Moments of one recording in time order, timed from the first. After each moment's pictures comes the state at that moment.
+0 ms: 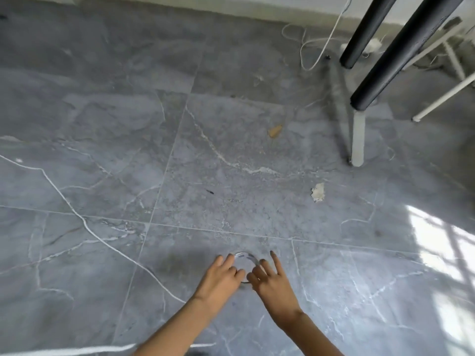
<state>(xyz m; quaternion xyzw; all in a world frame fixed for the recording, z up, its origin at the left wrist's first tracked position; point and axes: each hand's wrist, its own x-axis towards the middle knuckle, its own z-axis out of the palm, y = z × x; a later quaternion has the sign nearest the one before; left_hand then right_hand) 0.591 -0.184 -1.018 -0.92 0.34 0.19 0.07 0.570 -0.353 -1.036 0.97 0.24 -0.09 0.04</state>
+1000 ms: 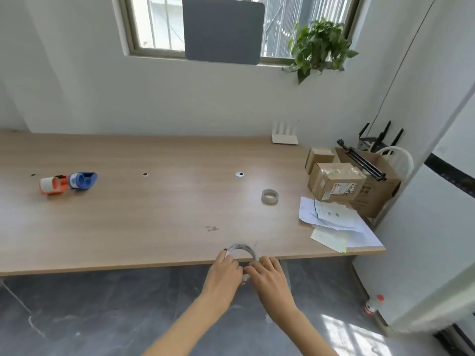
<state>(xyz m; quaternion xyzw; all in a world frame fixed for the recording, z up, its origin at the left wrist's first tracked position) 0.647 -0.202 -0.182 -0.94 0.32 -0.01 0.13 0.617 -0.344 -0.216 0.97 0.15 0.18 -0.06</state>
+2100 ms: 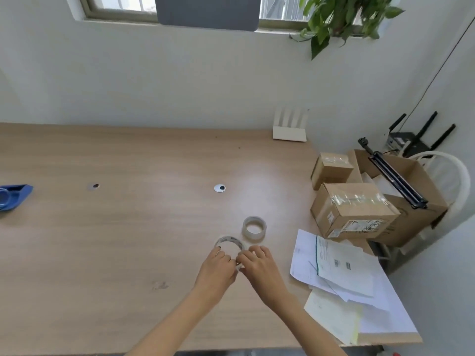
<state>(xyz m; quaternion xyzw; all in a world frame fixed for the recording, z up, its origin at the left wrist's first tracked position) 0.961 -0.394 -0.240 -0.96 0.26 -0.03 0.00 0.955 -0.540 -0.266 0.96 0.22 0.14 -0.11</state>
